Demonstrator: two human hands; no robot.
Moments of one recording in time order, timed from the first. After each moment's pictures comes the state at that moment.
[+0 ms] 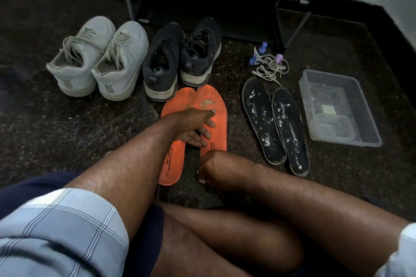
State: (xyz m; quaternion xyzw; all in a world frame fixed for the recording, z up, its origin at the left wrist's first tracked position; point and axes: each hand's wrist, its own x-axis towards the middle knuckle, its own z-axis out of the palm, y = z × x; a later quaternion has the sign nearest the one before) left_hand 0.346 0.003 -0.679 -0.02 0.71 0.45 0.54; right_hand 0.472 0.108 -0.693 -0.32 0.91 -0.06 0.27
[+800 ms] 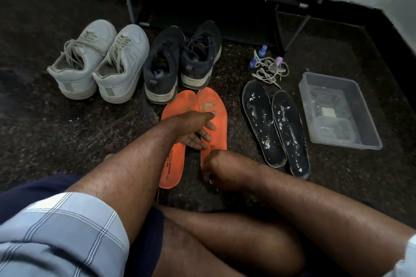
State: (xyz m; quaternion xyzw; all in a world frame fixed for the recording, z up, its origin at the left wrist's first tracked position) left_hand 0.346 0.003 -0.678 -0.02 0.71 0.45 0.54; right_hand 0.467 0.119 -0.685 -0.26 0.92 -0.09 0.28
